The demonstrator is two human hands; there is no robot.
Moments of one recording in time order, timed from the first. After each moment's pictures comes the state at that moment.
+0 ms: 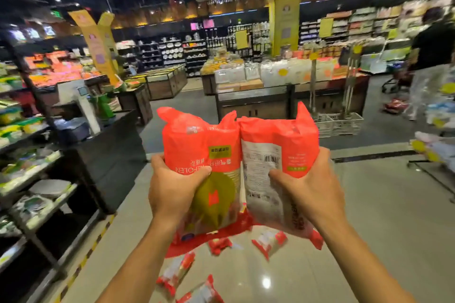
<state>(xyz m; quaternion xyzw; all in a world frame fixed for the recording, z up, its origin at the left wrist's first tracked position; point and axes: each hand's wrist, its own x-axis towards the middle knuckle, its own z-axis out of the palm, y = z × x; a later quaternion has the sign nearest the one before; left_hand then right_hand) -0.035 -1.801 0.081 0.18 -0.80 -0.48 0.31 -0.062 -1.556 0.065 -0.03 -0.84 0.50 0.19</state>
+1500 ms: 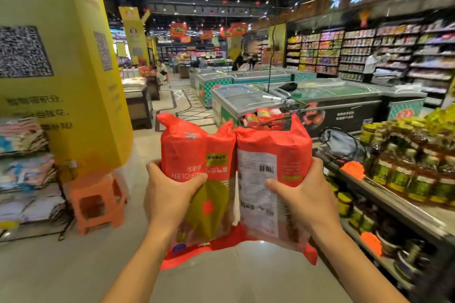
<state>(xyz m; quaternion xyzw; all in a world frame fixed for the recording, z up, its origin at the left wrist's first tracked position) -0.104 -1.195 0.073 -0.49 -0.62 -0.57 -0.22 0.142 -1.235 0.074 -0.71 -0.50 0.12 0.47</state>
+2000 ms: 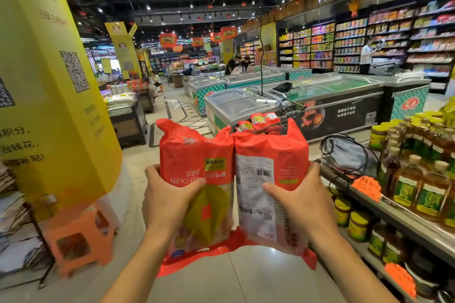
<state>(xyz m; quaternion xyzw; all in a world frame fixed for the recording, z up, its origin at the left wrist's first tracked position) 0.016 -1.001 0.090 -0.54 -0.62 -0.53 -0.21 0.255 -1.043 0.065 -0.71 -0.48 0.15 0.50</state>
